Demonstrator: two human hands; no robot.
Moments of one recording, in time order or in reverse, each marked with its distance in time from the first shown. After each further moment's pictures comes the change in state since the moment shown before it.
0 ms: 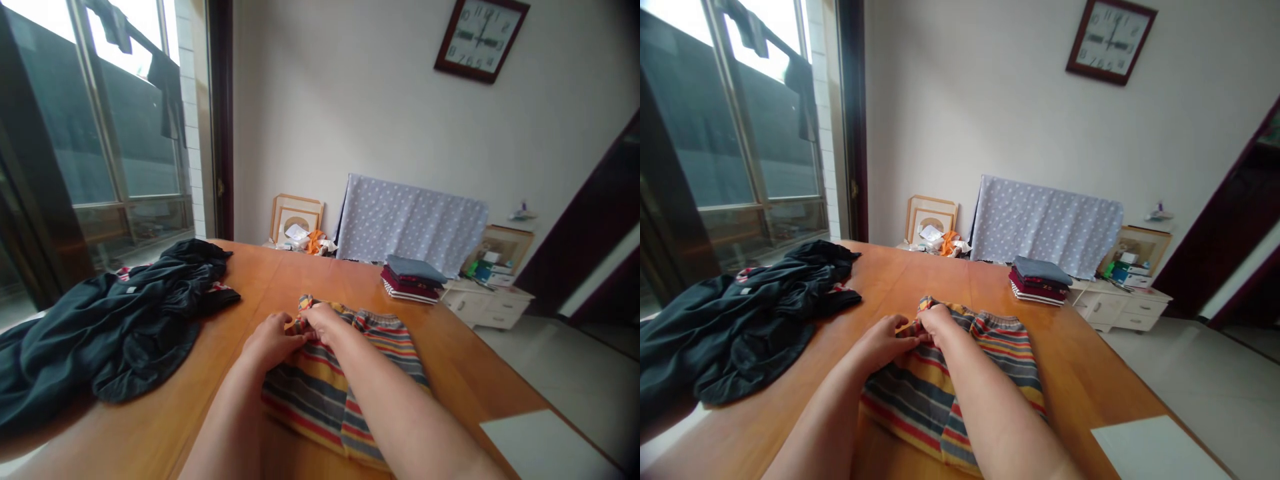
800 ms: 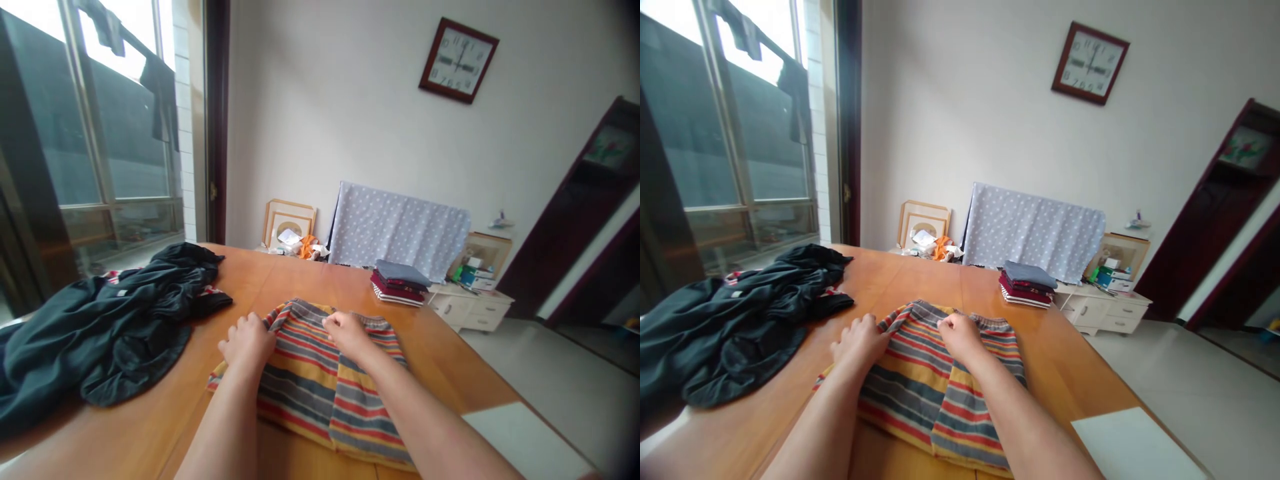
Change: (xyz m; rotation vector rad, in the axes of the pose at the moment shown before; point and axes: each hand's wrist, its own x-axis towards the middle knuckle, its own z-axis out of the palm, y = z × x) left_hand -0.002 0.002 -0.001 0.277 0.224 -0.347; right_hand -0.052 0.028 -0.085 -0.452 0.240 -0.427
